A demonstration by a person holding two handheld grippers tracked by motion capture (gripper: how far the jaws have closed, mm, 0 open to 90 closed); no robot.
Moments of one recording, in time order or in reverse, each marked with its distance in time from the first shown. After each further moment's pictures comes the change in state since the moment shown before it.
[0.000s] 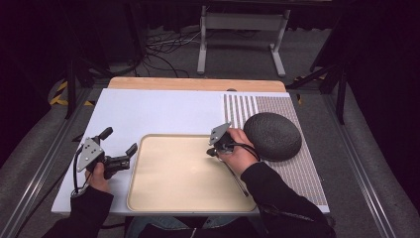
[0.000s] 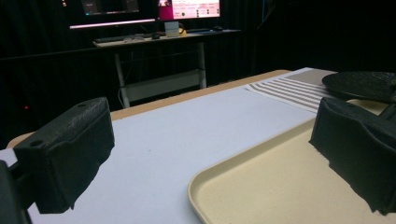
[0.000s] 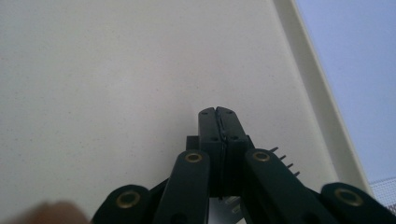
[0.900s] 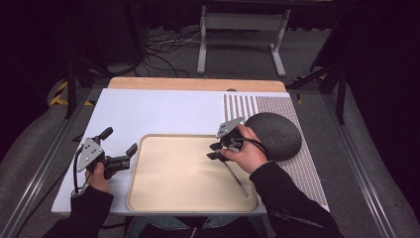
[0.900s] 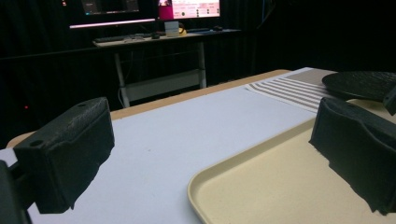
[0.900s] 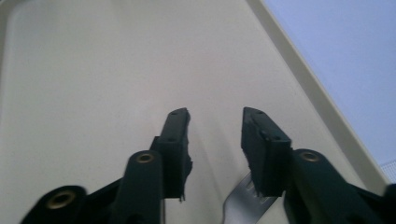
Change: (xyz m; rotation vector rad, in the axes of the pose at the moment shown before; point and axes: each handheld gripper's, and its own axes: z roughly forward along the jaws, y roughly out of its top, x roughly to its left) left arm 0.000 0.000 0.000 0.002 0.001 0.000; right arm 0.004 -0.002 -0.027 -0.120 0.059 0.192
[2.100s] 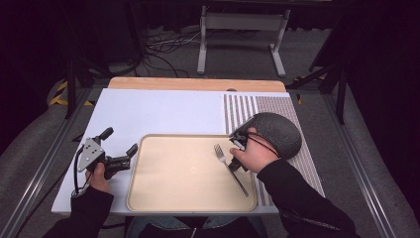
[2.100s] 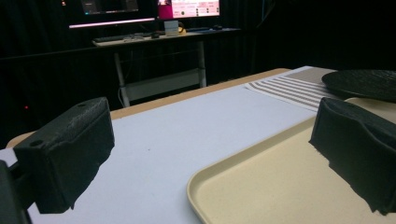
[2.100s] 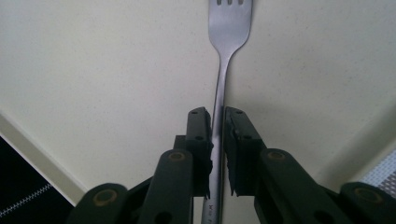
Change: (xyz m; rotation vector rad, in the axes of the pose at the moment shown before) left arm -0.001 0.000 0.000 0.004 -0.001 0.005; right arm 0.000 -0.021 -0.019 0.443 -0.037 0.741
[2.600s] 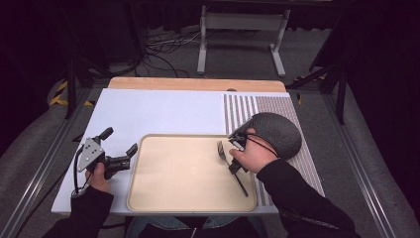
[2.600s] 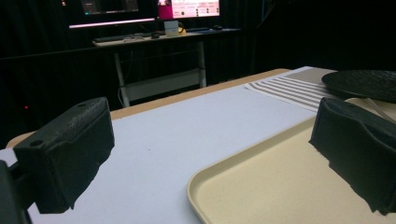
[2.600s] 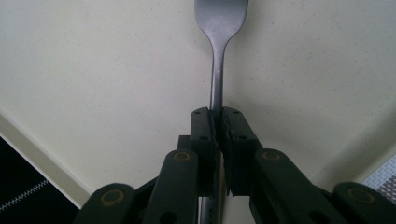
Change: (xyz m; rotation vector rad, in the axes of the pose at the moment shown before) left arm 0.001 0.000 0.000 0.000 -0.001 0.000; right arm -0.001 0.001 0.006 0.046 0.003 0.014
